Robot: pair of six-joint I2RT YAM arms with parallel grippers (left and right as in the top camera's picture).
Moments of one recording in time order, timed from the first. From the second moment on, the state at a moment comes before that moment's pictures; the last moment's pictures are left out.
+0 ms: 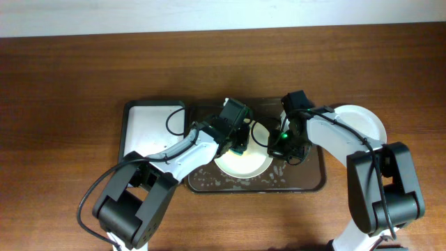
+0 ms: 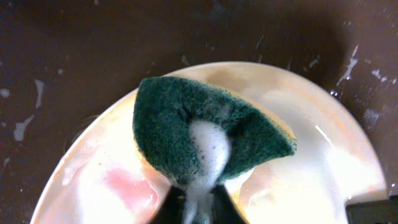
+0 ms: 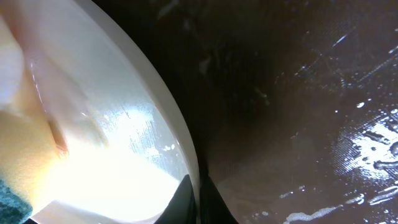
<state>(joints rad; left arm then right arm) -0.65 1.93 1.17 -0.29 0.01 -0.39 0.22 1.84 1.06 -0.73 -0.35 0.43</state>
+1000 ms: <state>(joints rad) -0.65 1.94 1.20 -0.44 0.16 -0.42 0.22 1.84 1.06 -0.74 -0.36 0.41</state>
